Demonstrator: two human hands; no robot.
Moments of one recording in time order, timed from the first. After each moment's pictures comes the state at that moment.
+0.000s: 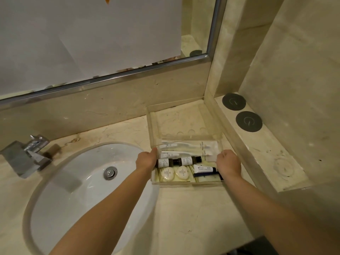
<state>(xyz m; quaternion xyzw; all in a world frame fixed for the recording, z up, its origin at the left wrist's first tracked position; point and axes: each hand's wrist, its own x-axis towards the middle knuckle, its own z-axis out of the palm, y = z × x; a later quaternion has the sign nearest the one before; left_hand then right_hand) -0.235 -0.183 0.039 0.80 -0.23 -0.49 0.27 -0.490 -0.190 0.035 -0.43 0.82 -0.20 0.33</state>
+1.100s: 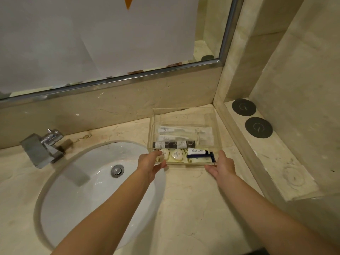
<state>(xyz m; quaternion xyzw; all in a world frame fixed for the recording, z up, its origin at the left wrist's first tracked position) -0.233 -0.165 0.077 0.67 -0.02 -0.60 0.45 -0.454 -0.190 0.054 -0.15 0.73 -0.34 0.57</state>
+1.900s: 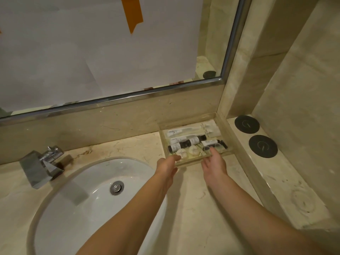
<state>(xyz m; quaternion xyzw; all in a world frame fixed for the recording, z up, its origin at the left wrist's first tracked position) -0.271 -0.217 0.080 0.68 -0.08 -0.60 0.42 -0.408 -0.242 0.085 -0.04 0.55 -0.50 0.66</state>
